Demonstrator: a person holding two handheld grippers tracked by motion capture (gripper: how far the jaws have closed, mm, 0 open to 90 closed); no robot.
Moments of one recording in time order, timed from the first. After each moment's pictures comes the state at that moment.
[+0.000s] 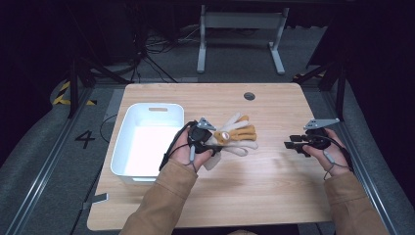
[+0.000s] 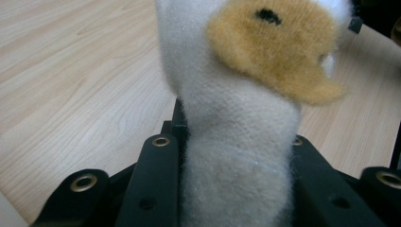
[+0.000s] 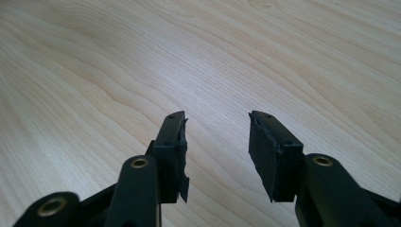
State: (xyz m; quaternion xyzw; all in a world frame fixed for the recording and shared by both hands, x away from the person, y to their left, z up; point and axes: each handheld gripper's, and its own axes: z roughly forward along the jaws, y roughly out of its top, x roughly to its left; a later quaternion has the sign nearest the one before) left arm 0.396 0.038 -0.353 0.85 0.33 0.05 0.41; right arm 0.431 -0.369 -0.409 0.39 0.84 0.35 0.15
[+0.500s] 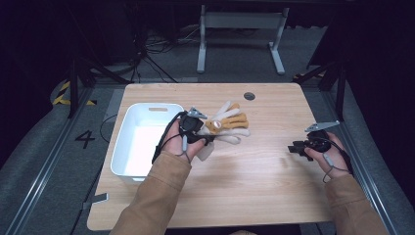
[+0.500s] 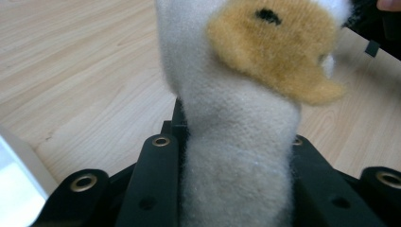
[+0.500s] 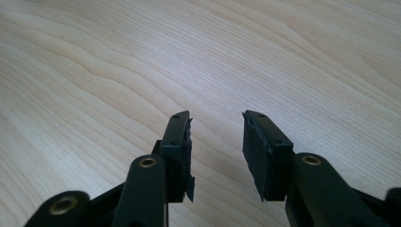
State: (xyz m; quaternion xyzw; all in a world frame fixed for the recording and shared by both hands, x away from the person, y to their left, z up) left arm 0.410 0.057 -0.333 0.84 0.36 0.07 0.41; right arm 0.428 -0.378 -0.419 0.44 0.83 0.31 0.13
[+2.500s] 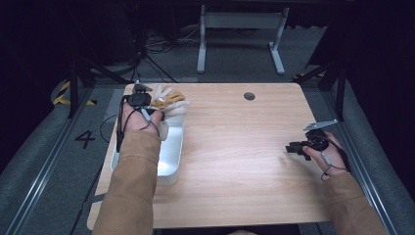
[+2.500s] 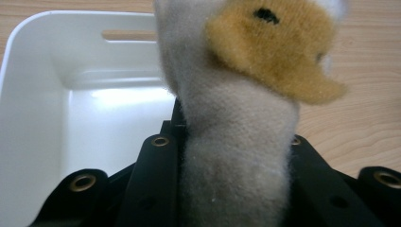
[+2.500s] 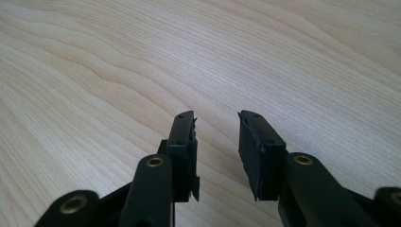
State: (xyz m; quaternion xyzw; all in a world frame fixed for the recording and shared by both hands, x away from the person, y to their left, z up) left arm 0.443 0.161 -0.297 0.69 0.64 0.10 0.31; right arm 0.435 -0.377 -0.424 0.45 0.83 0.33 0.09
